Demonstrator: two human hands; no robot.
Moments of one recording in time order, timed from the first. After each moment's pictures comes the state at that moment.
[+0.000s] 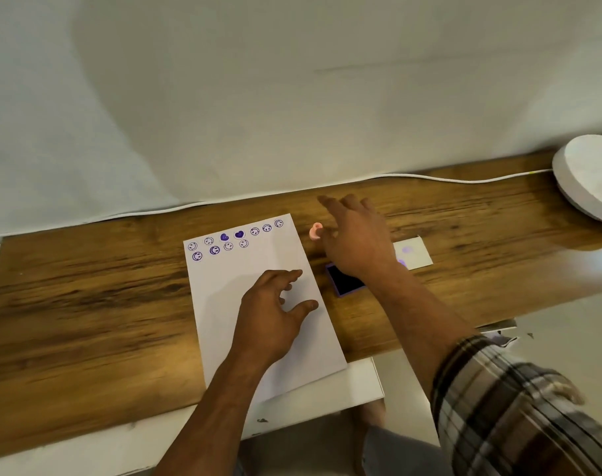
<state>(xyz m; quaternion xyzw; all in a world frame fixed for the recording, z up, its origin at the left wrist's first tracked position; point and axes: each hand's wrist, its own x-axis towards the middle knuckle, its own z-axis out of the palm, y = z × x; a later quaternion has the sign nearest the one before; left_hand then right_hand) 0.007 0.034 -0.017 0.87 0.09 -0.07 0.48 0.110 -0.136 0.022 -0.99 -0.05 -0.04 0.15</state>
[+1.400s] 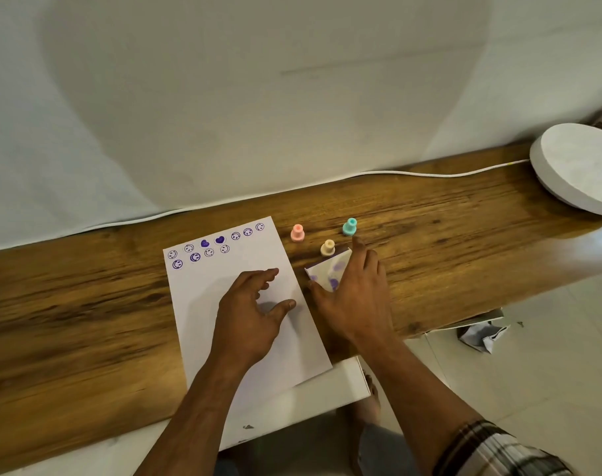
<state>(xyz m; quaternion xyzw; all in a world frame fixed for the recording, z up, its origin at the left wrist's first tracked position) 0.012 0.033 -0.018 0.89 0.09 -0.04 0.44 0.025 -0.147 -0.022 -0.96 0.15 0.01 0.22</state>
